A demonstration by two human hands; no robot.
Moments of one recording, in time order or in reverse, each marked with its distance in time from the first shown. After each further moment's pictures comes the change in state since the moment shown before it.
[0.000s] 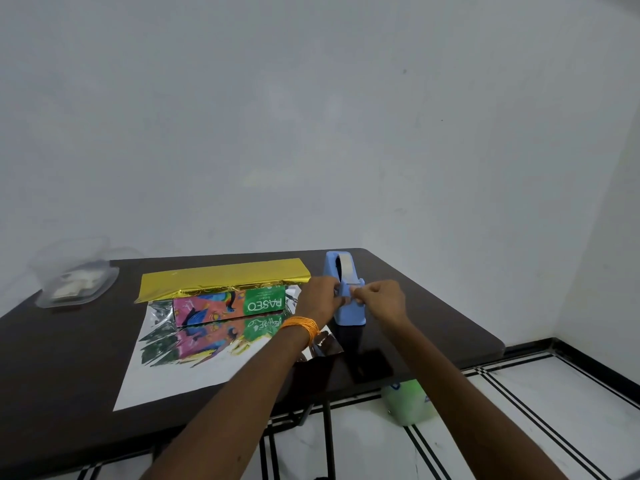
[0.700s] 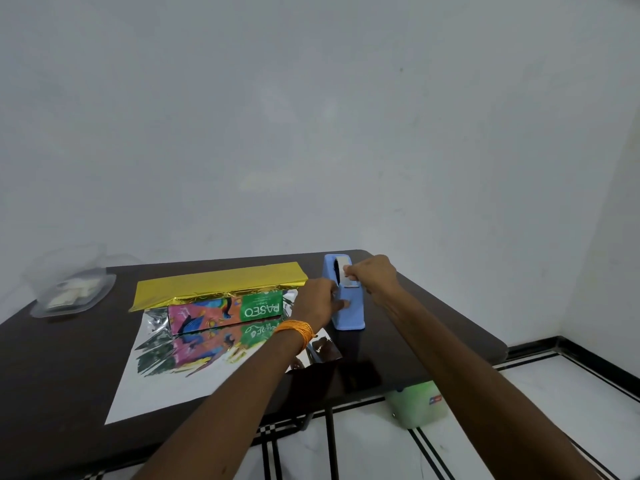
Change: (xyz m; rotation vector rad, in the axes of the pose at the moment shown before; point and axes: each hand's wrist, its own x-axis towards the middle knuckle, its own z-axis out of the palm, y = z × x) left_hand 0.000 0.006 -0.008 0.009 -0.033 -0.002; right_hand 0.049 -0.037 0.003 -0.003 -0.052 0.069
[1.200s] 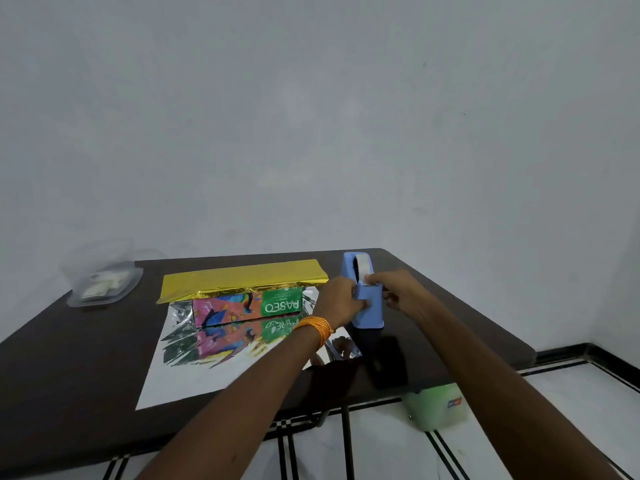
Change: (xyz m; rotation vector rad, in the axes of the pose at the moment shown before) left_hand -0.006 0.007 -0.010 0.058 -0.042 -0.006; right_hand 0.002 0.022 -0.001 0.226 -0.203 0.188
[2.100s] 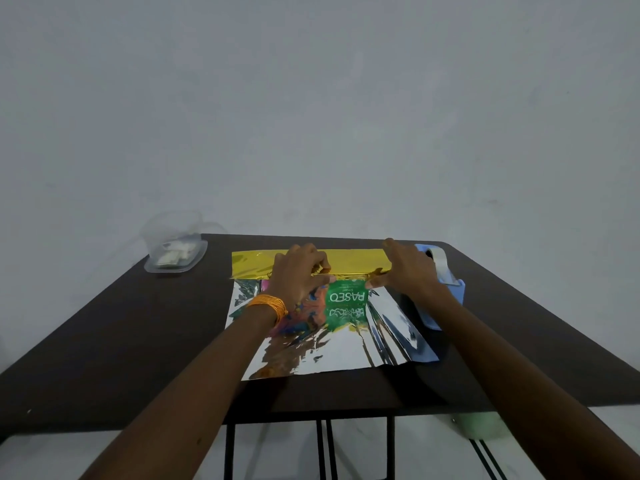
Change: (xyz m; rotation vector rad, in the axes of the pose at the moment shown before) left_hand -0.034 -0.158 -0.106 0.280 0.194 0.026; right_hand 0.015 -0.026 0.105 -1.041 0.018 -0.612
